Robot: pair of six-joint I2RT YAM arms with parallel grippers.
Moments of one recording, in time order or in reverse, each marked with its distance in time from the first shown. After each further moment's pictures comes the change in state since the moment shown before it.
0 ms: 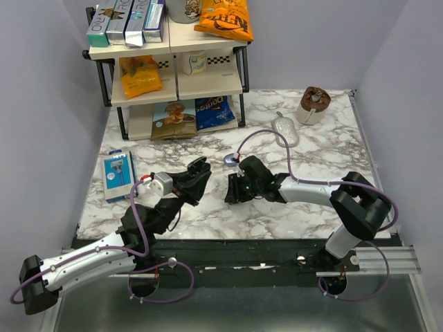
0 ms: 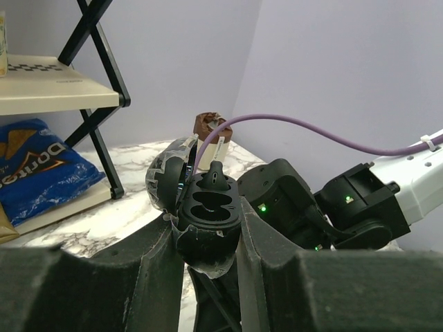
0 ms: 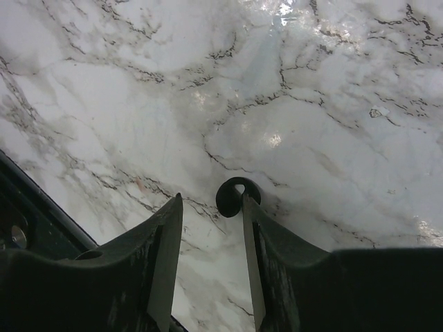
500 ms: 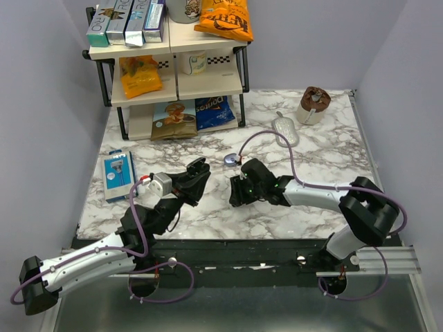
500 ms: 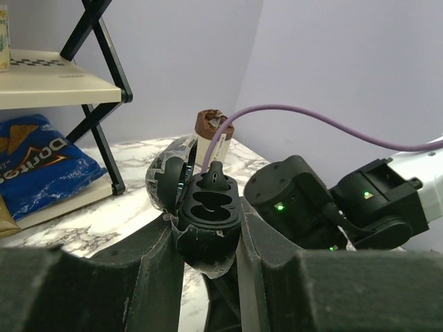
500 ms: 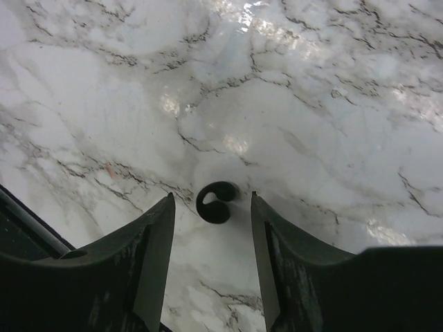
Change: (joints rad) left arm 0.000 -0.013 -0.011 -0.012 -0.008 -0.007; right arm 0.016 -0.044 -0.013 -0.051 0.099 -0.074
